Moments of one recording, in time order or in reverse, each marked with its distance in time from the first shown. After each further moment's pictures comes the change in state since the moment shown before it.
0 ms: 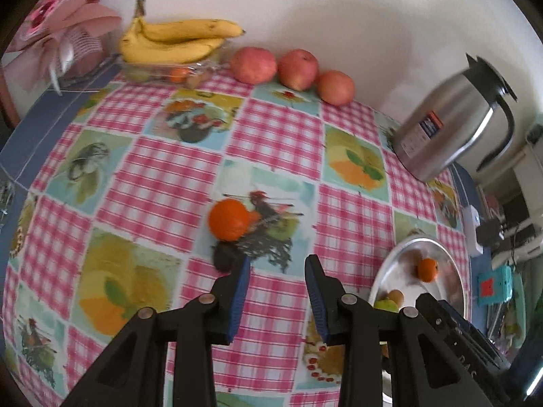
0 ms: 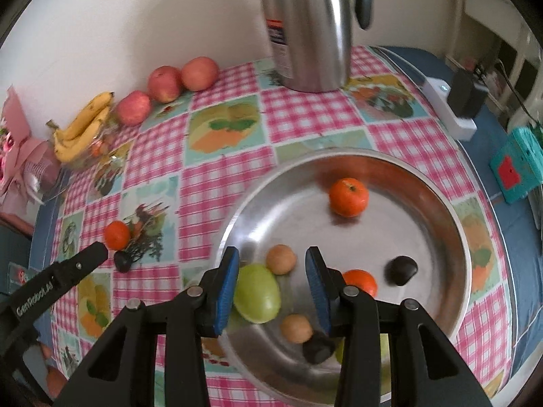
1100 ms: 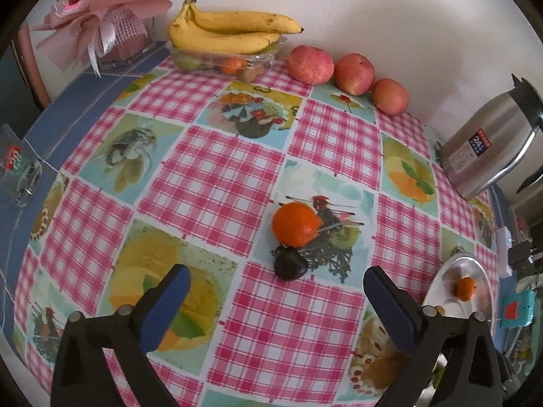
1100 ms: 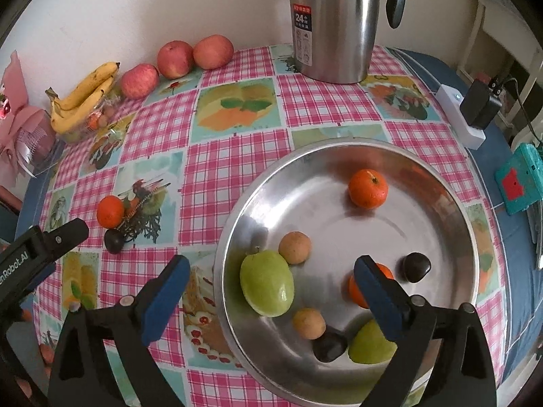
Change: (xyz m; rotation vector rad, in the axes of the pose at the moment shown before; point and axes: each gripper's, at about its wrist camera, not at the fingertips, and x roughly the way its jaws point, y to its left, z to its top) left arm 0.010 0.034 0.001 -0.074 -0.016 0.144; right arm 0.016 0.022 -0.009 -0.084 0.034 -0.061
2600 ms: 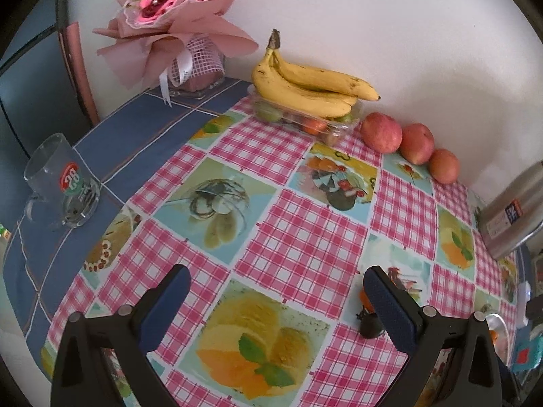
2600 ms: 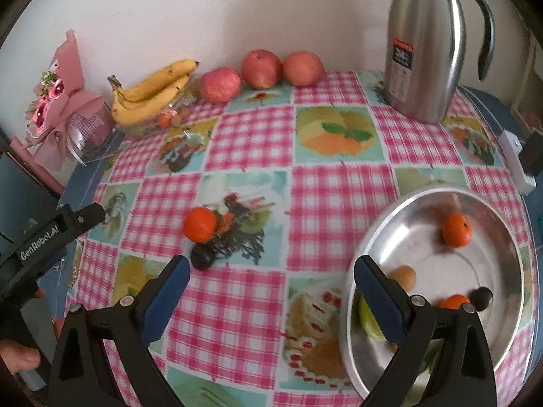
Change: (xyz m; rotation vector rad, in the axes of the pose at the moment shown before) left arm -0.029 0.079 0.036 -0.118 -0.162 0.116; right arm -0.009 0.081 0.013 -0.114 -0.067 0.189
